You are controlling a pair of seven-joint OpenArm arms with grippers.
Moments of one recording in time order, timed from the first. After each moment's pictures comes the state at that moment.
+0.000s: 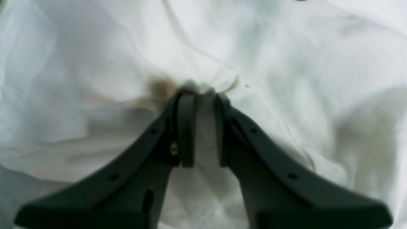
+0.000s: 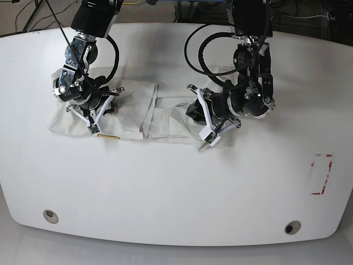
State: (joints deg) left arm -3.4 6.6 -1.9 95.0 -20.1 -39.0 69.4; right arm 1.3 2.3 23.6 89.2 4.8 40.5 -60.3
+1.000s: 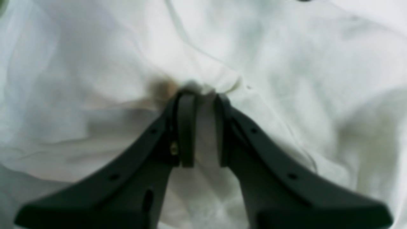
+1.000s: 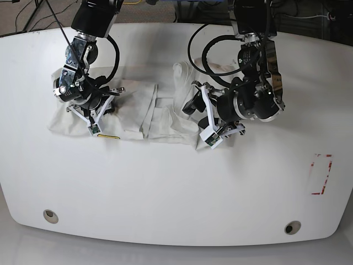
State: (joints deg) left arm -4.0 6.4 -3.4 105.1 -28.0 -41.8 80.3; right arm 1.3 2.3 23.4 89.2 4.8 40.5 -60.3
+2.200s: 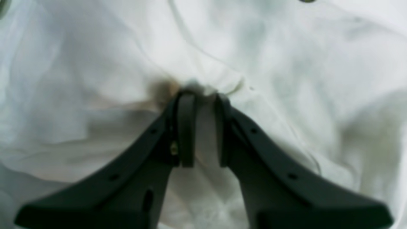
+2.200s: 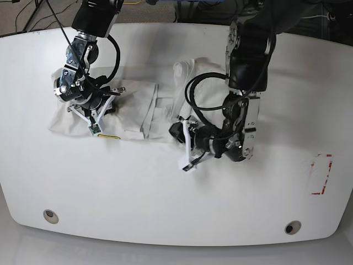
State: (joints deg) left arm -26.0 6.9 2.9 63.1 -23.6 -41.8 71.2; right arm 1.2 2.1 23.5 89.2 4.9 40.5 -59.8
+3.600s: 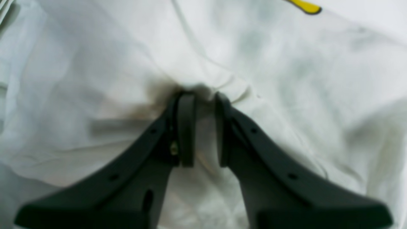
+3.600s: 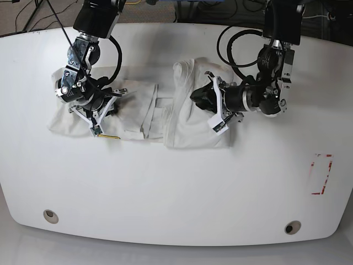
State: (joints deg) left arm -3.7 -10.5 8.3 89.4 -41.5 -41.8 65.9; right arm 1.6 1.3 23.3 89.2 4.8 40.4 -59.9
